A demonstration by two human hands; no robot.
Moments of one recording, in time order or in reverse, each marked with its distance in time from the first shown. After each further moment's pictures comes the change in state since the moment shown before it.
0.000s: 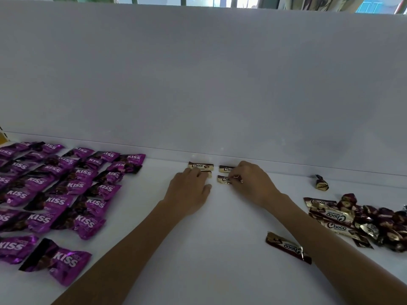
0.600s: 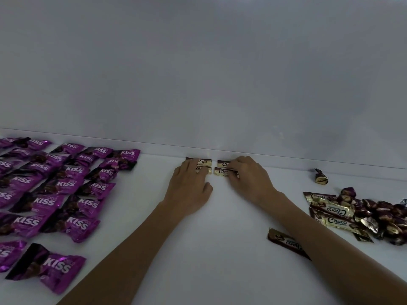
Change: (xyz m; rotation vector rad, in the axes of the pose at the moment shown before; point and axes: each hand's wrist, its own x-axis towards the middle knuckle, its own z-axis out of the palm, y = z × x) left_hand 0.004 0.000 0.016 -0.107 0.099 0.015; right_hand 0.003 0.001 0.015 -0.044 0.068 0.045
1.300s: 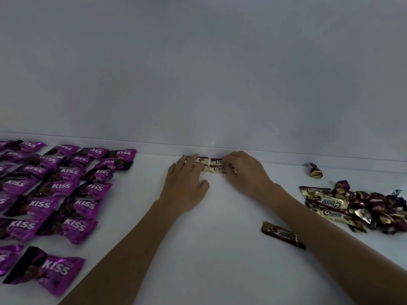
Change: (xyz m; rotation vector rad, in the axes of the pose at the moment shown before) left_hand 0.002 -0.009 0.005 -0.094 -0.007 -0.008; right_hand 0.004 0.000 -0.004 -0.016 0.029 -0.078
